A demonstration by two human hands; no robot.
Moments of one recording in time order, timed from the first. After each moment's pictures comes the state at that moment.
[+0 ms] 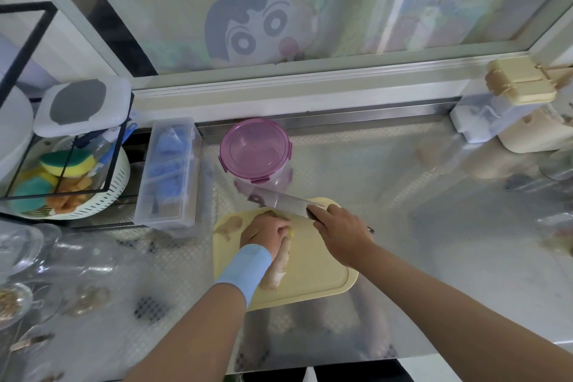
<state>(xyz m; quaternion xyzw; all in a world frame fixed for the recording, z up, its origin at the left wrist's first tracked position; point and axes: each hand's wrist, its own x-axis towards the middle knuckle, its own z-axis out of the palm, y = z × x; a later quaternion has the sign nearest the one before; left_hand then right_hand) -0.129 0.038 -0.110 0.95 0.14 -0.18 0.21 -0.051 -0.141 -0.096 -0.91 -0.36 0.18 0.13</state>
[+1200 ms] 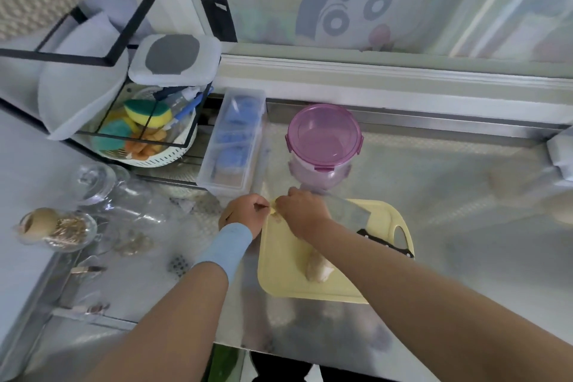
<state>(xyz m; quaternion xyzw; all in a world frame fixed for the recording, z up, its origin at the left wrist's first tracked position) -0.209 0.148 -0.103 0.82 0.46 -0.08 0.32 -0.102 0.039 -0.109 -0.84 -0.51 0.21 0.01</state>
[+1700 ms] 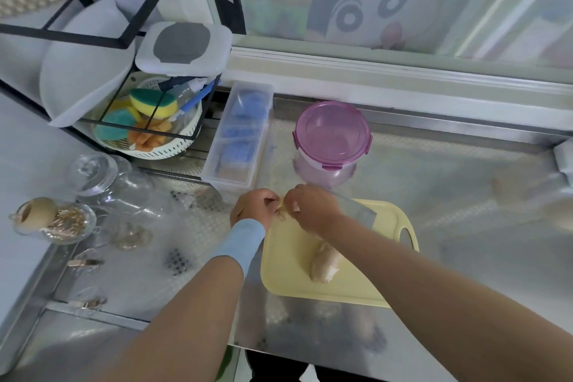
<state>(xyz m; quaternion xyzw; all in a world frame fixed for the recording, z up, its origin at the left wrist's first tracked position) -0.199 0.143 -0.114 0.82 0.47 -0.04 0.33 -0.089 0.036 -0.113 -0.83 -0.51 0.22 0.07</state>
